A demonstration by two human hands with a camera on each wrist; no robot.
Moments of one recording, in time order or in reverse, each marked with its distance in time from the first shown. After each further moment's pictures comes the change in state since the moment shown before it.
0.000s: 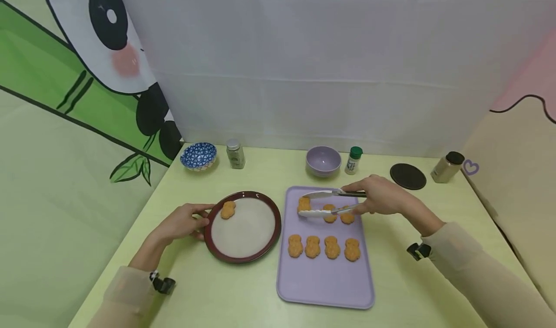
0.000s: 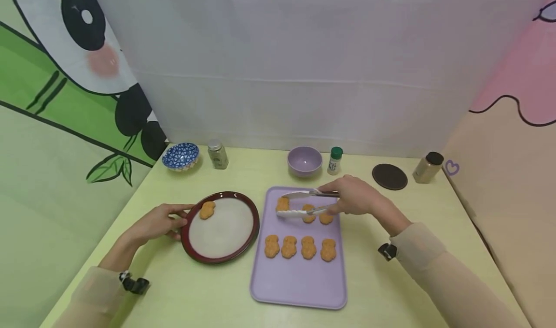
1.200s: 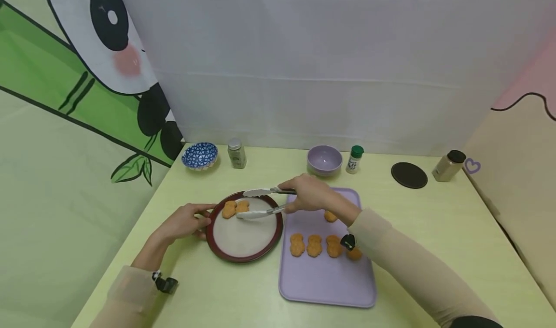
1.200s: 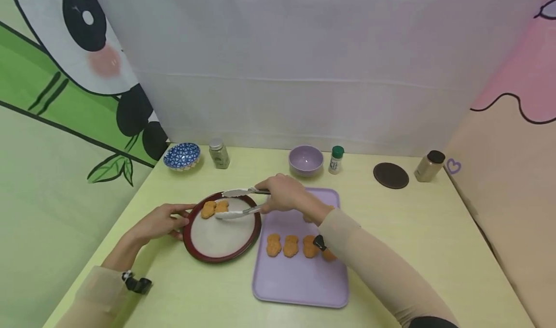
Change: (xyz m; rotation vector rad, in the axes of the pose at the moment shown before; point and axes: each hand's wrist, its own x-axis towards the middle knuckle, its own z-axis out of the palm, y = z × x) left_hand 0.002 -0.002 -0.001 -0.011 -0.002 0.014; right_hand 0.102 -0.095 0.045 -0.070 0.035 -0.102
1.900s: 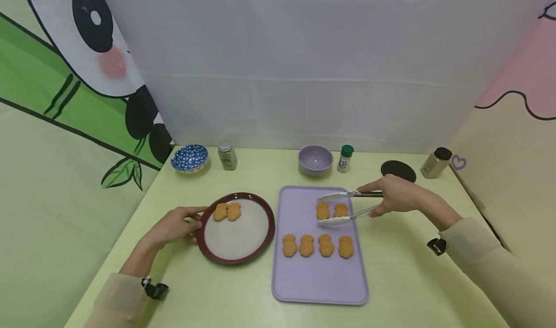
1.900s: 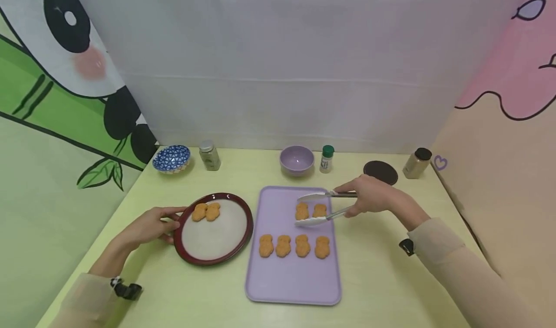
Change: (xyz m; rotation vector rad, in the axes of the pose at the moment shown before) left_hand -0.001 0.002 0.001 -0.004 -0.003 -0.011; right_hand -0.148 0.133 -0.054 -0.005 -0.103 0.140
